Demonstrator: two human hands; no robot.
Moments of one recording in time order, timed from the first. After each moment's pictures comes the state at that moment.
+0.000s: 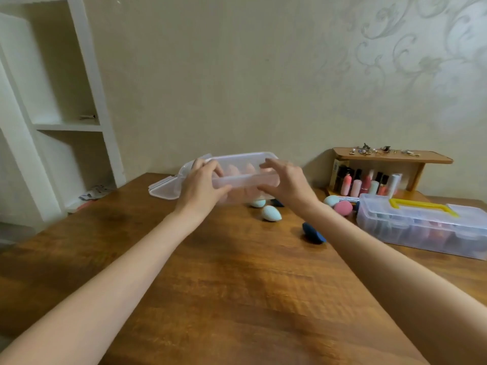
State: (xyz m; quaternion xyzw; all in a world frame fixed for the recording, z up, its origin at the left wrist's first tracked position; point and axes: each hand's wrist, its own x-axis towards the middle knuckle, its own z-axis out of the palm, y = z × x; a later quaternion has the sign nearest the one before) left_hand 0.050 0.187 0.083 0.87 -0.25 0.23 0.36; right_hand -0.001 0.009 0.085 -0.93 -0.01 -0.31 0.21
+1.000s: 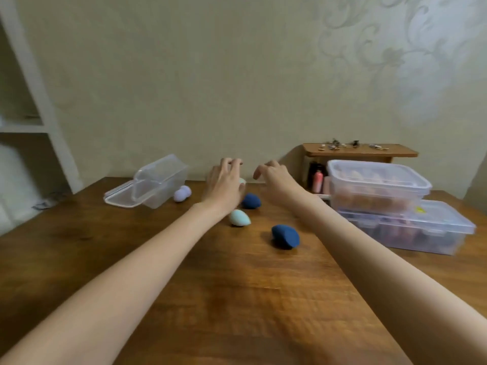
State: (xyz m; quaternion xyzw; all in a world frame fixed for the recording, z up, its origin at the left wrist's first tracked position) left_hand 0.087 0.046 0.065 0.89 -0.35 0.21 0.20; right_hand 0.004 -0.058 0.094 -0.97 0.11 -0.16 0.15
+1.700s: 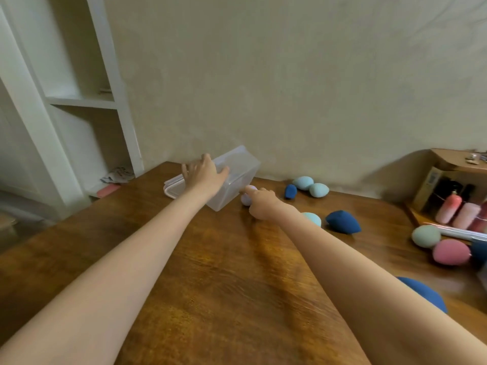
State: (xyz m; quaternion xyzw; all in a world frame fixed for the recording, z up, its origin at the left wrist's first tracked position) left_hand 0.269 0.175 0.049 0.96 -0.06 0.13 0.24; right_hand 0.236 0.046 0.013 -0.98 0.04 0.05 0.17
